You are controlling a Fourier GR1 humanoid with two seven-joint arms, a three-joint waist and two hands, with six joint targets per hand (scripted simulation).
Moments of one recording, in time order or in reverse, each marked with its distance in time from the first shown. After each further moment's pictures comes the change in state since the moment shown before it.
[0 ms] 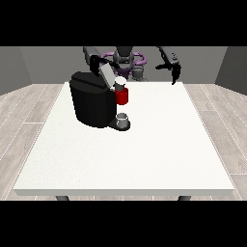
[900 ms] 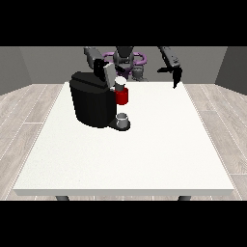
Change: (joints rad) left arm -0.064 0.018 -0.008 0.031 0.014 0.022 -0.019; right arm -0.174 -0.023 -0.042 0.127 -0.015 -0.016 -0.046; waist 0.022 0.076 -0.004
